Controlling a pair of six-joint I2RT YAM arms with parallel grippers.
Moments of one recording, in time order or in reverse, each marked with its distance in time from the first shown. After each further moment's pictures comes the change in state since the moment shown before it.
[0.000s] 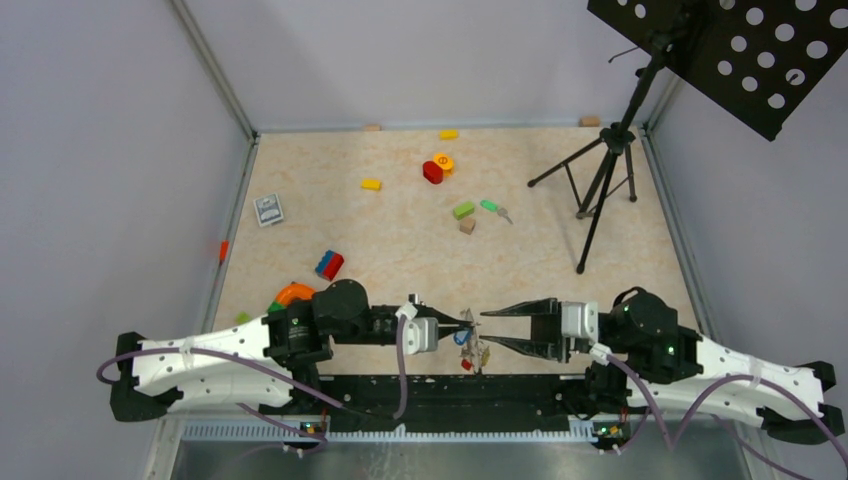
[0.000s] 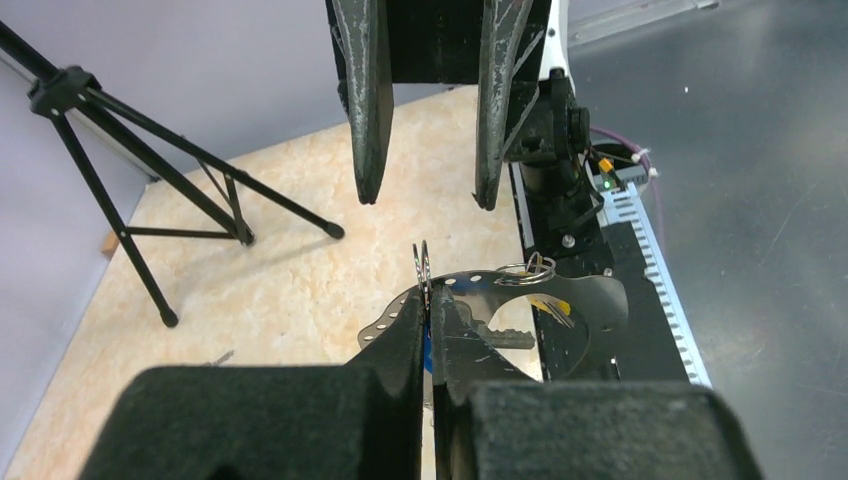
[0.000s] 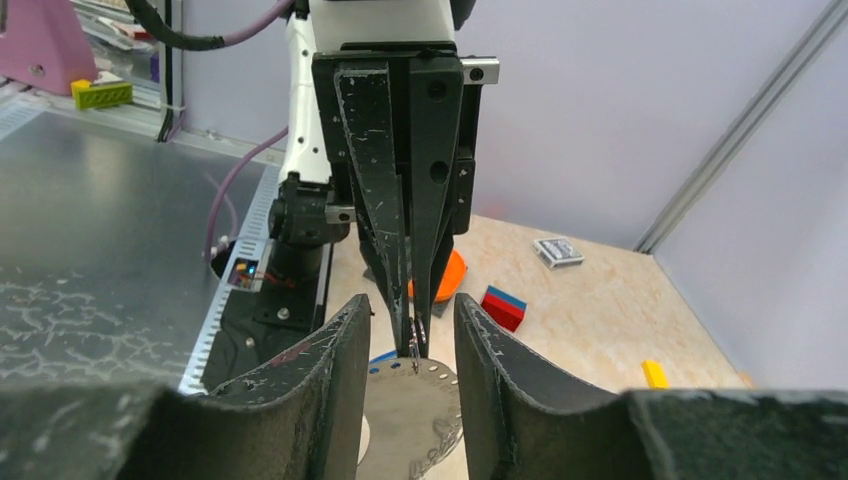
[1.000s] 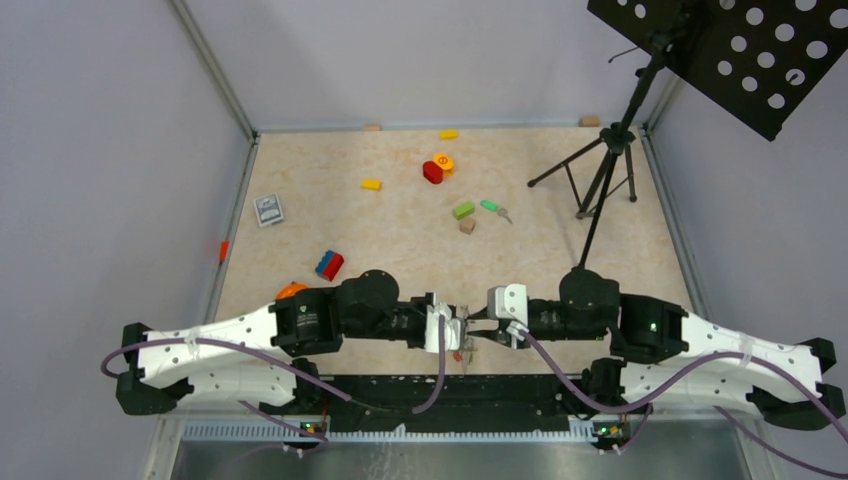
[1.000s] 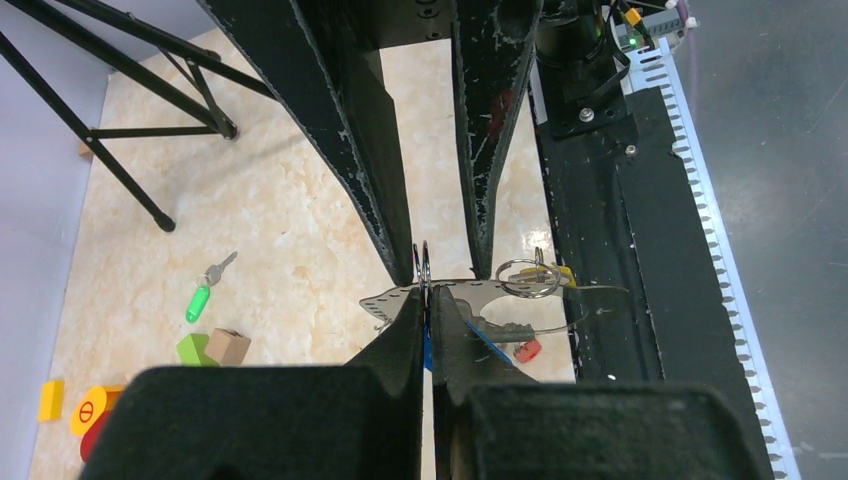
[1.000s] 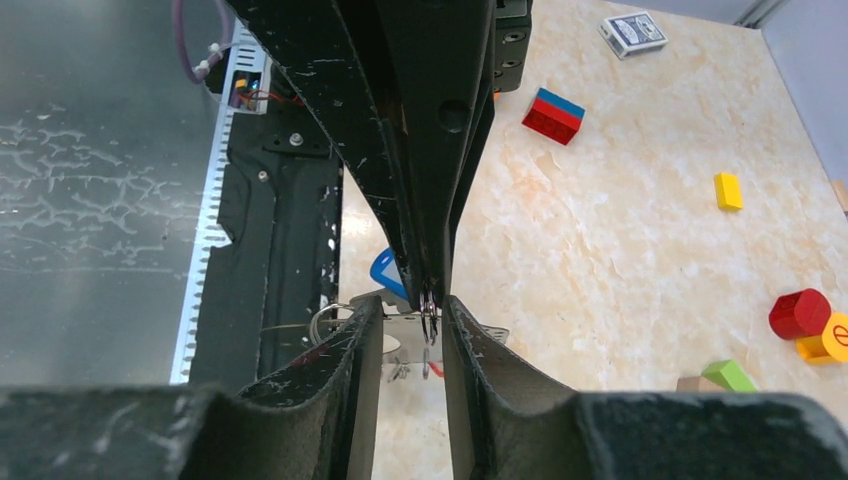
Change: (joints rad) left arm 0.000 0.123 0.178 -0.361 -0.085 0.105; right arm 0.000 0.285 0.268 -0.481 0.094 -0.002
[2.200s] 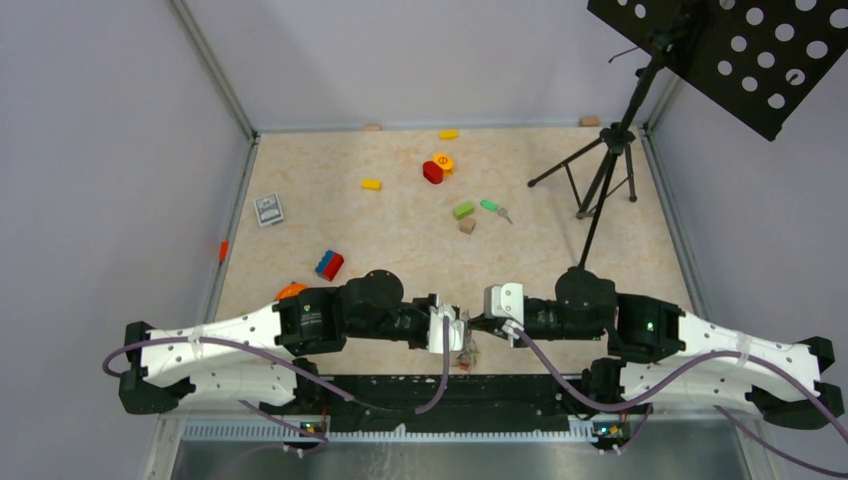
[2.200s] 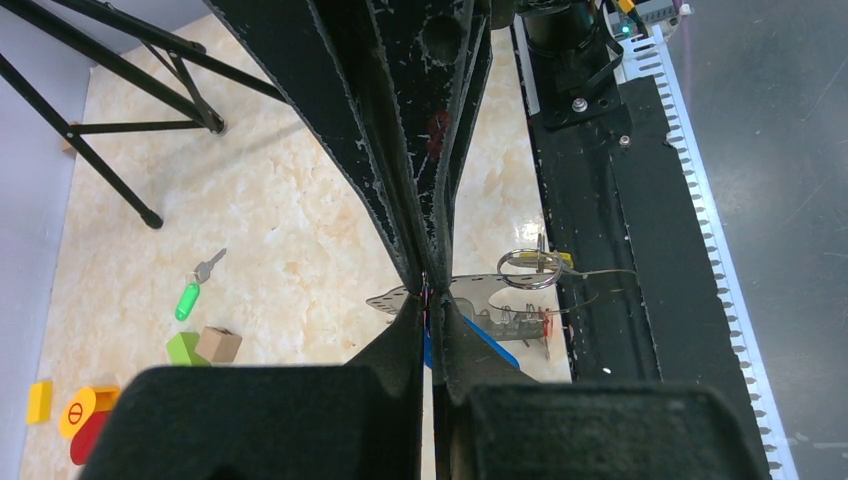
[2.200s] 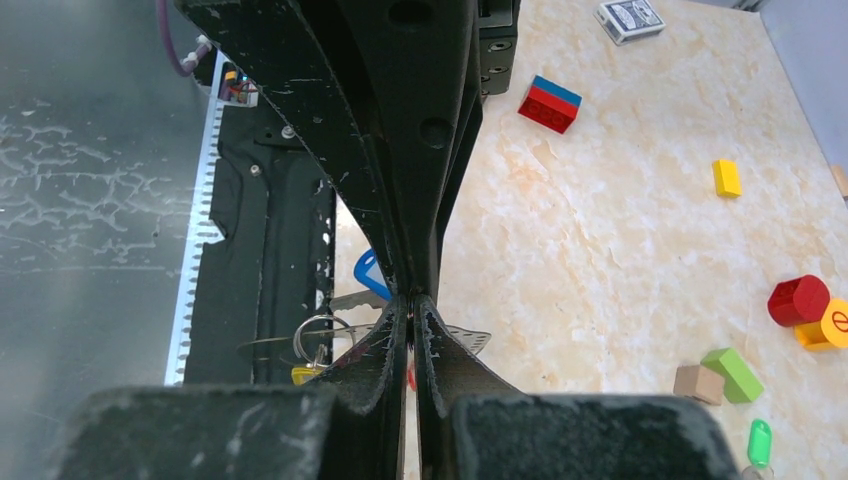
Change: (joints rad) left arm 0.000 0.017 0.002 -0.013 0.011 0.002; right arm 0.000 0.015 0.000 -0.006 0.028 0.003
